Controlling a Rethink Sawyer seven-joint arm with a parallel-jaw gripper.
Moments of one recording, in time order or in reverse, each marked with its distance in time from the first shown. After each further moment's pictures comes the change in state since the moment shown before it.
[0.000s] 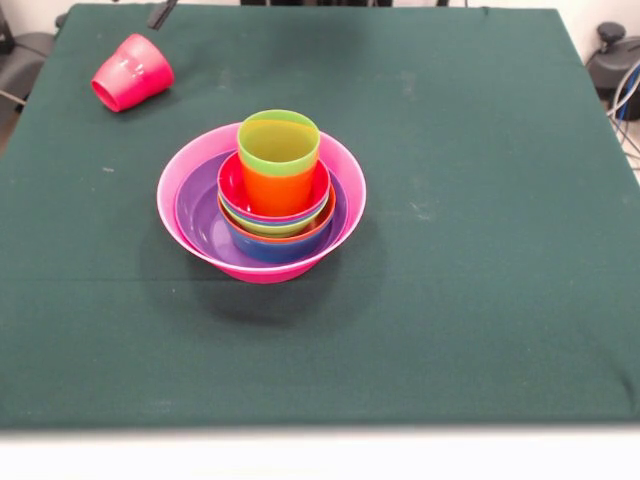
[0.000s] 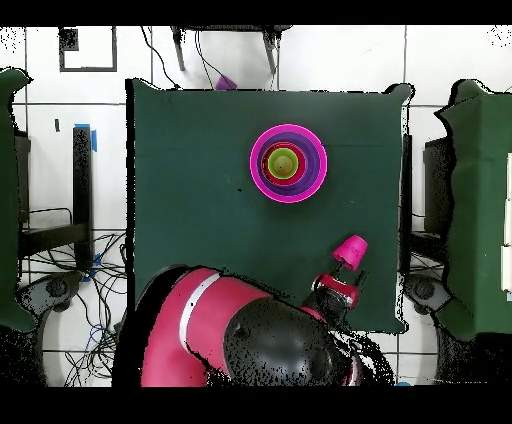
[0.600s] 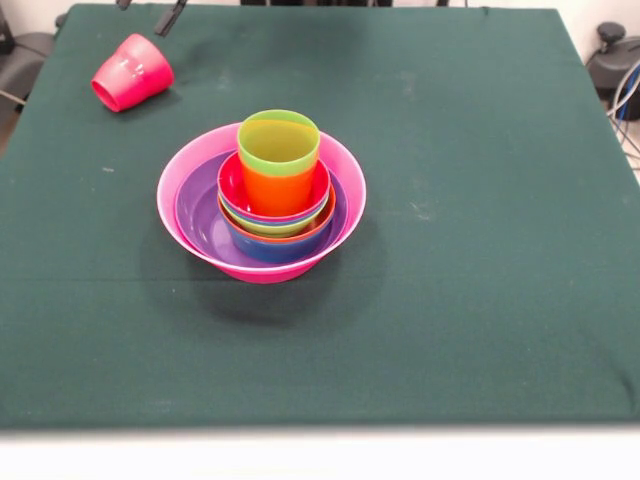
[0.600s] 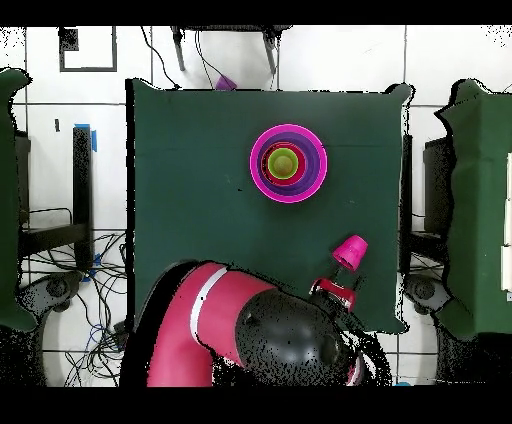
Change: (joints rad) arm -0.021 0.049 0.014 -0.001 0.001 0.000 0.000
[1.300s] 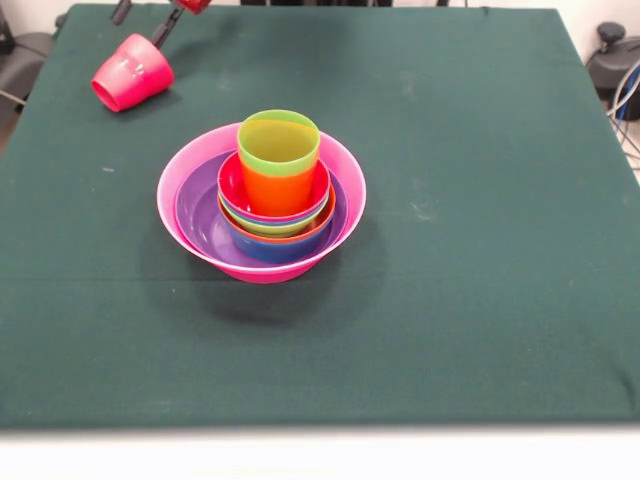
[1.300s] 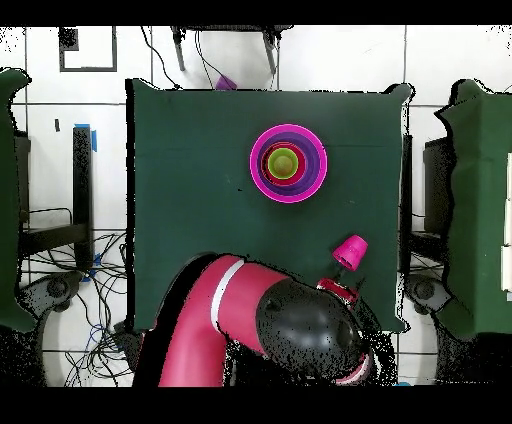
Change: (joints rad) arm -0.042 0.050 0.007 -0.053 0.000 0.000 0.000
